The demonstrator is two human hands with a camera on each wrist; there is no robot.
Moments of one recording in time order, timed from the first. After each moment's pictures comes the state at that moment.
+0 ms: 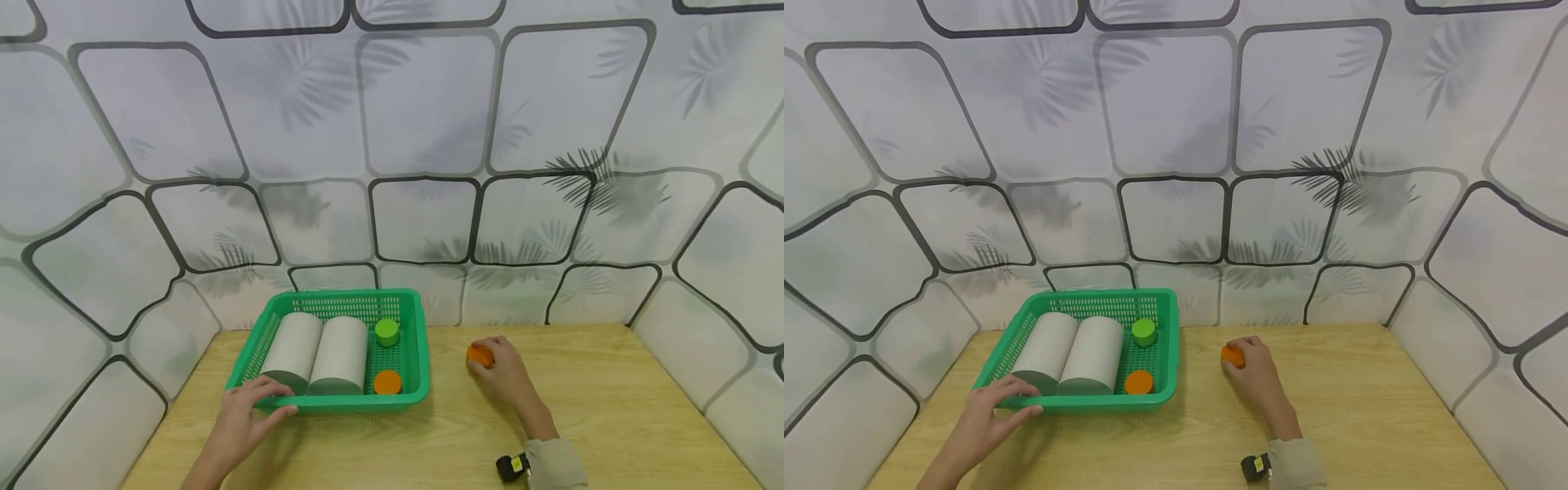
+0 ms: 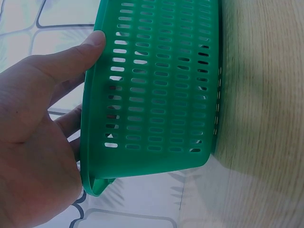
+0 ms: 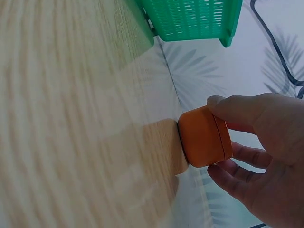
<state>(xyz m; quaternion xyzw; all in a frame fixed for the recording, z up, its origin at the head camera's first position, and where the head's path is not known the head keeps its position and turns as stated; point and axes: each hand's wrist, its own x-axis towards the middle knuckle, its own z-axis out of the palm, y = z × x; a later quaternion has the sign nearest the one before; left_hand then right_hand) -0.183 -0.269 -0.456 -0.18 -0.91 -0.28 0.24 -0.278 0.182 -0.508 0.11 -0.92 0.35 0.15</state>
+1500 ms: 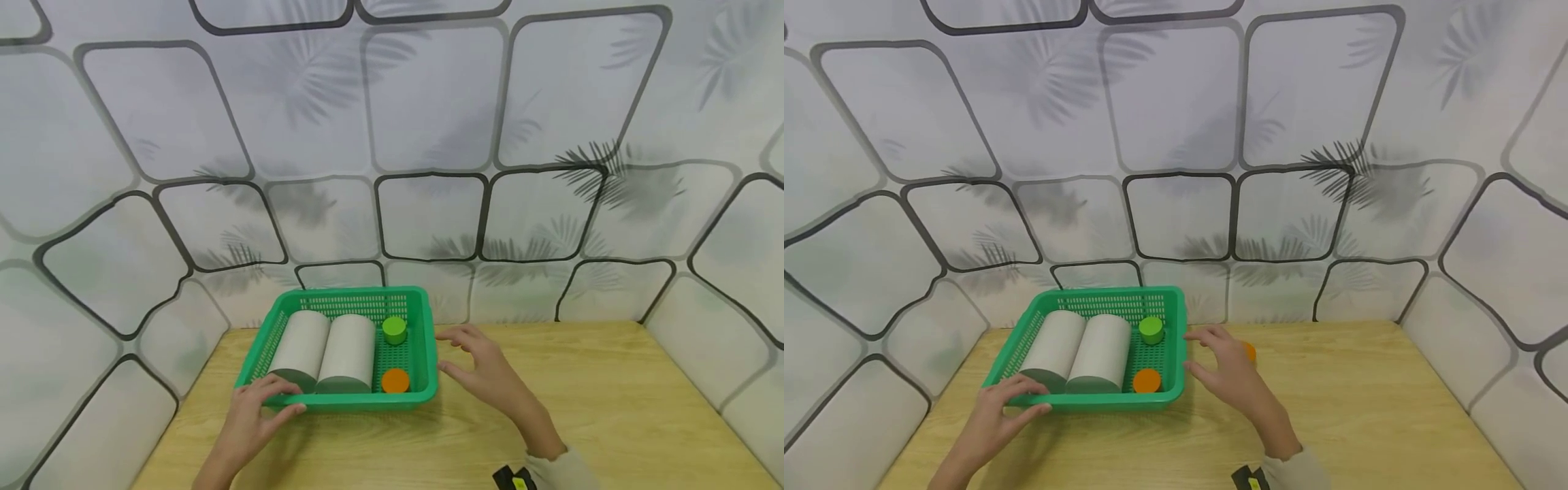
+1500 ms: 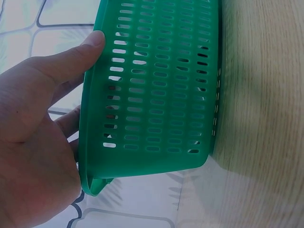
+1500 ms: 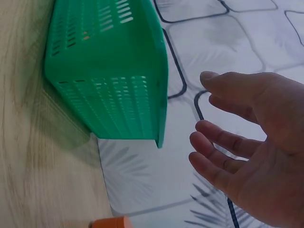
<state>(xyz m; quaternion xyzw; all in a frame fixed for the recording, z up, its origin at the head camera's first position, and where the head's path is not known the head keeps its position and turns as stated) -0.185 -0.272 -0.460 -0.17 -0.92 -0.29 0.22 -0.240 0.125 -0.433 0.29 -0.86 0.40 0.16</state>
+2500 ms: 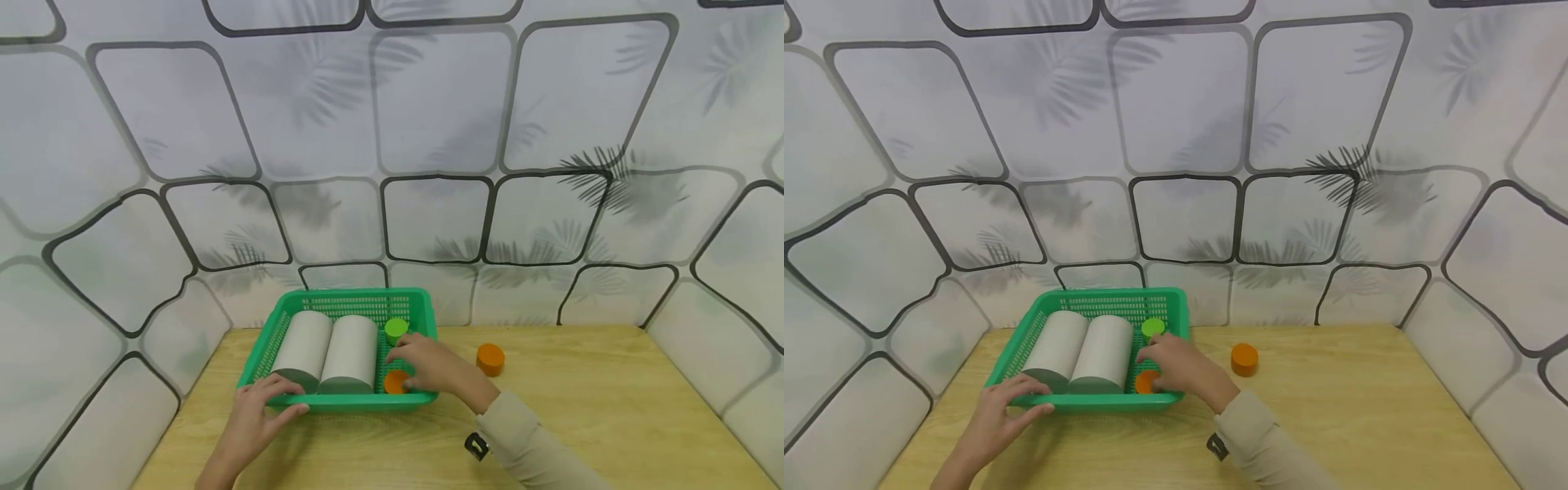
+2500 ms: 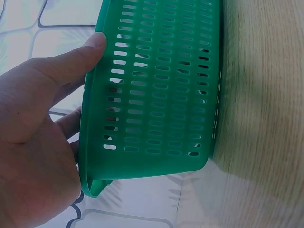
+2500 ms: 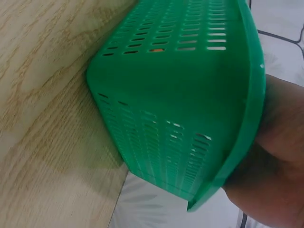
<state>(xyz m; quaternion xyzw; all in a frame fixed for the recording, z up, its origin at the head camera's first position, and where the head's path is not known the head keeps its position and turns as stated) -0.184 -0.271 -0.459 -0.17 -0.91 -0.28 0.23 -0.277 0.049 -0.431 0.42 -0.90 0.12 0.00</state>
